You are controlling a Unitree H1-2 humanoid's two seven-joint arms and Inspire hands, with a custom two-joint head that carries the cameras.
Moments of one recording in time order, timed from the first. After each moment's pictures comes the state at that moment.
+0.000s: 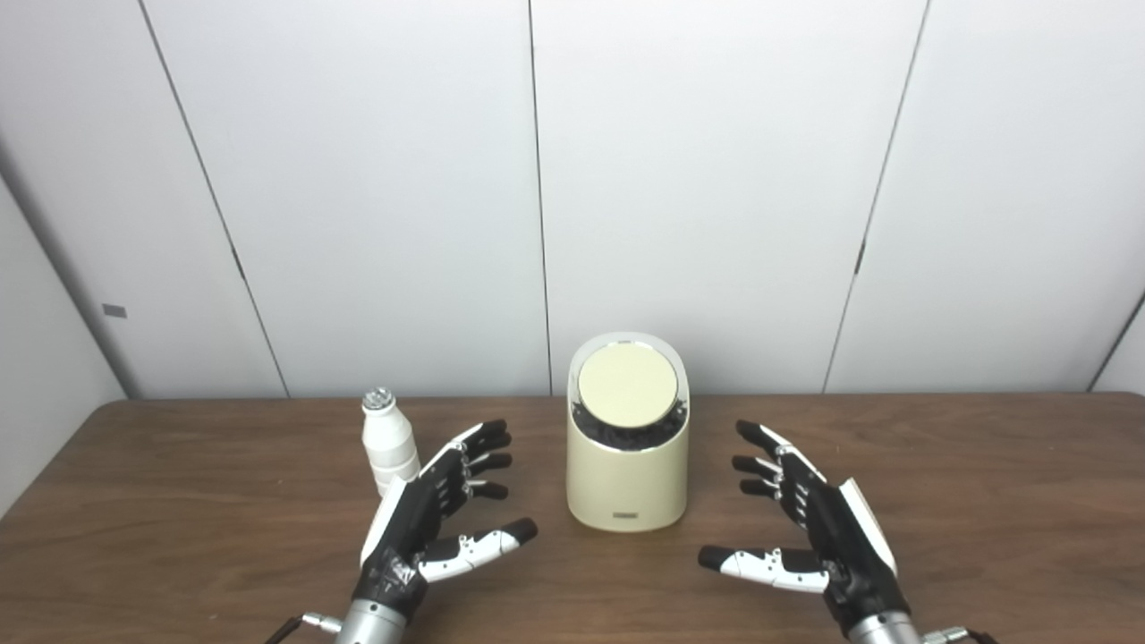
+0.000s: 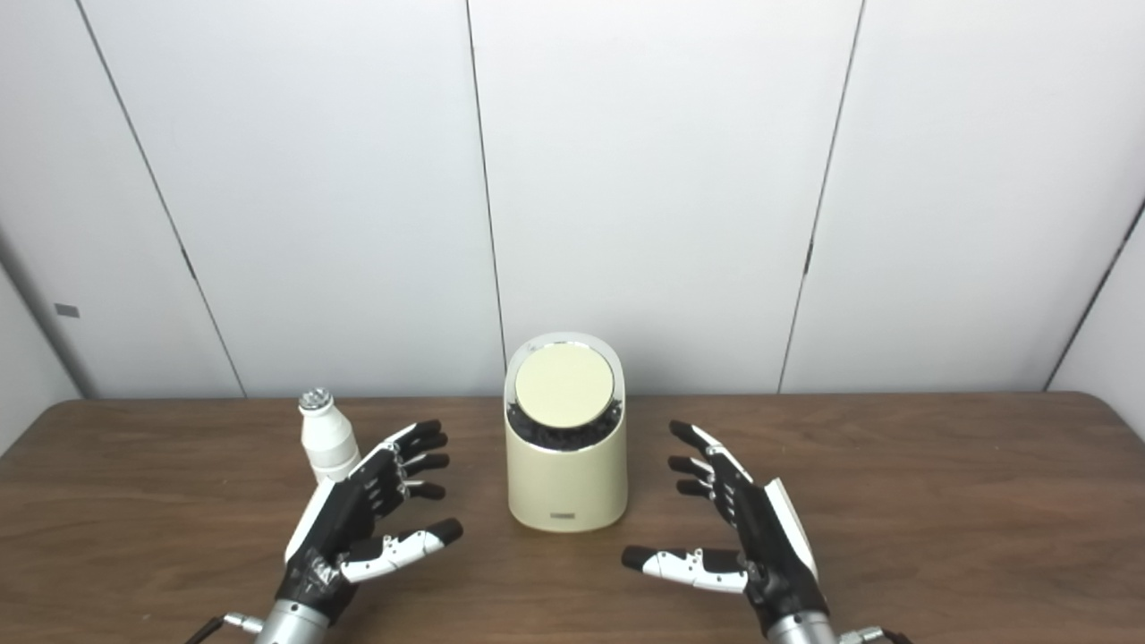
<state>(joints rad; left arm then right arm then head) -0.22 0.12 -0.02 0.14 -0.01 -0.25 -0.13 -0.16 -0.11 0.05 -0.09 -0.18 0.00 0.04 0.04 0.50</state>
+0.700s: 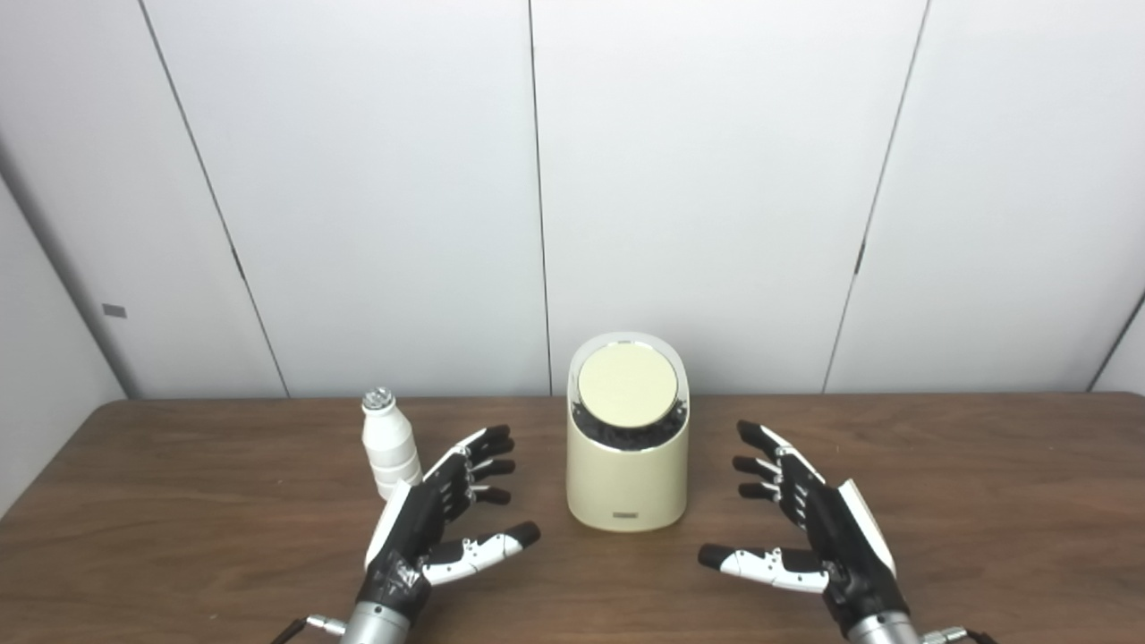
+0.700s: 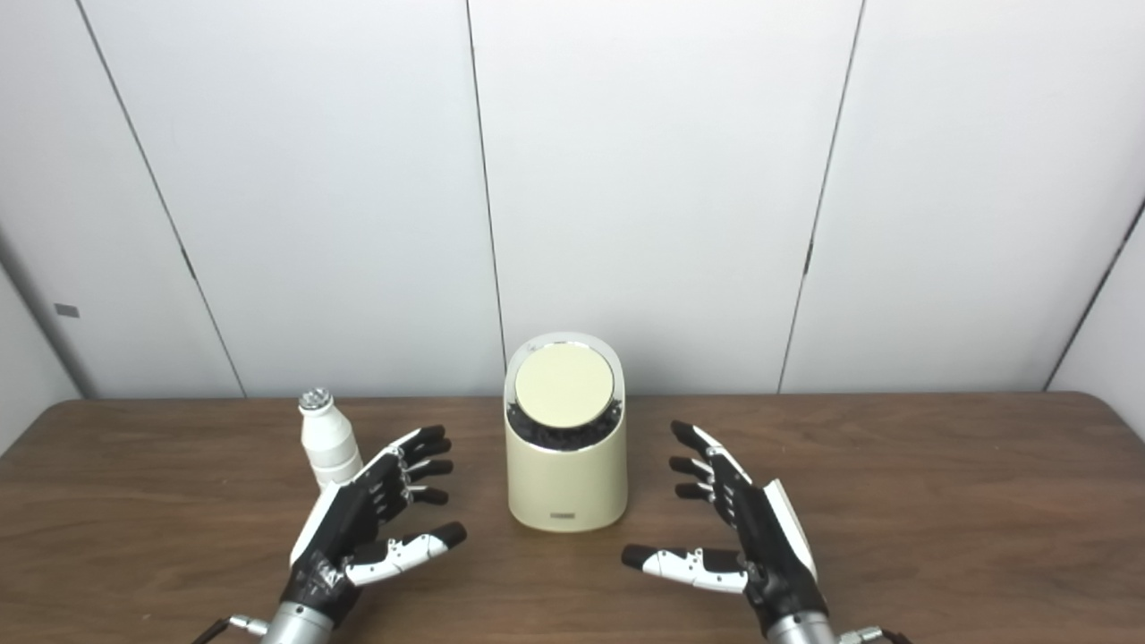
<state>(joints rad) -0.23 0.12 -0.02 0.18 -0.01 -0.26 -0.13 -0.16 -0.10 0.05 -0.09 -0.18 0.00 0.04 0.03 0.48</state>
